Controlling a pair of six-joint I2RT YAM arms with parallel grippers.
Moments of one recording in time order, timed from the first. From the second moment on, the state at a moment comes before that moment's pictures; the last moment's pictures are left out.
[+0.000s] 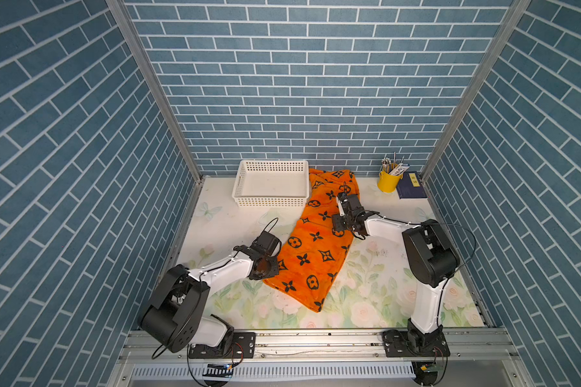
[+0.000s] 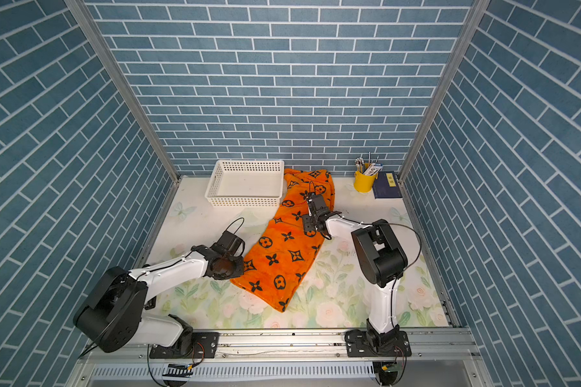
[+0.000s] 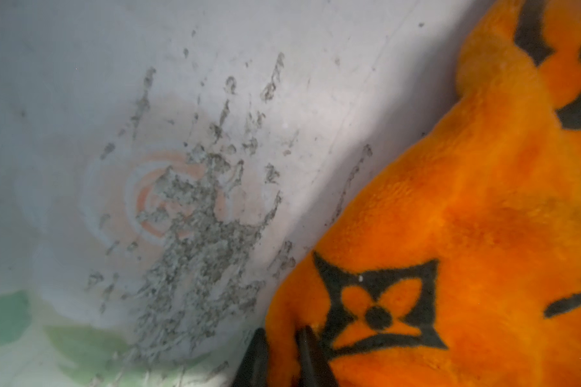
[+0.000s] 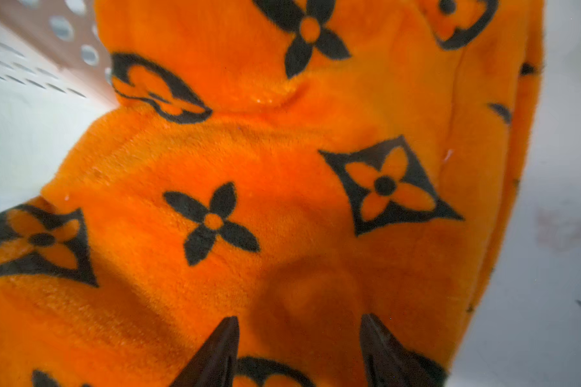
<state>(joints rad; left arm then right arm) -0.52 1.41 0.67 -0.51 -0.02 -0.65 0.54 1.91 1.20 -0.15 0.10 0.18</state>
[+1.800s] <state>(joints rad) -0.42 1.15 0.70 -0.59 -0.09 -0.72 1.42 1.77 0.83 0.07 0.39 -0.08</state>
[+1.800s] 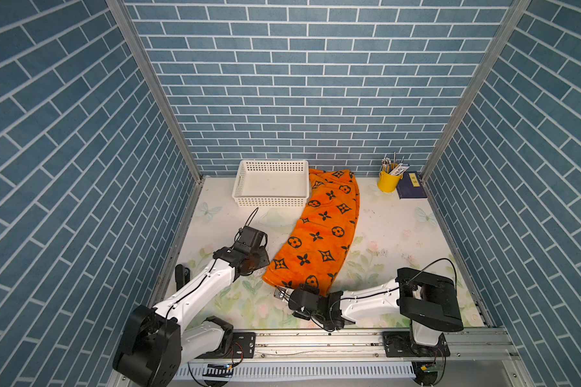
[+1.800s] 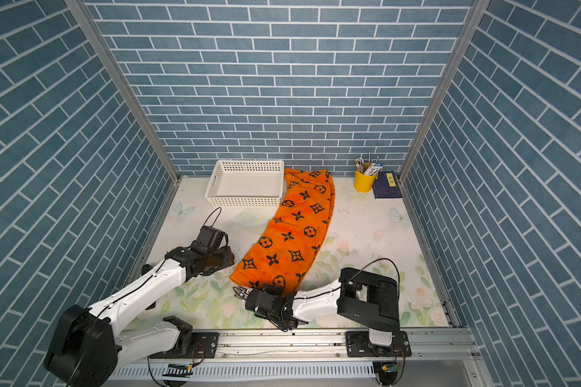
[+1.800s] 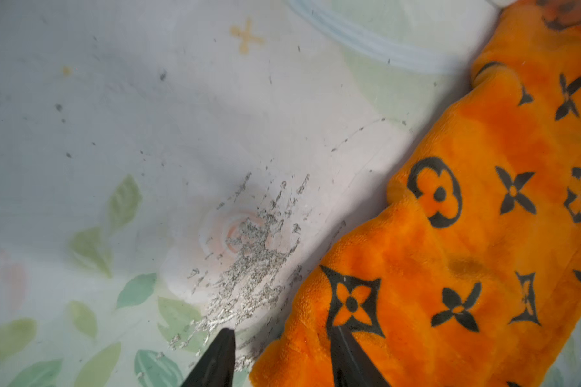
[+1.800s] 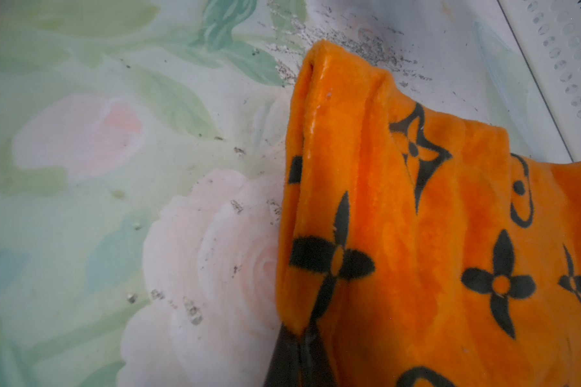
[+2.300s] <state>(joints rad) -0.43 1.12 0.73 -0.60 -0.07 -0.67 1.18 1.63 0.80 0.07 0.22 -0.03</state>
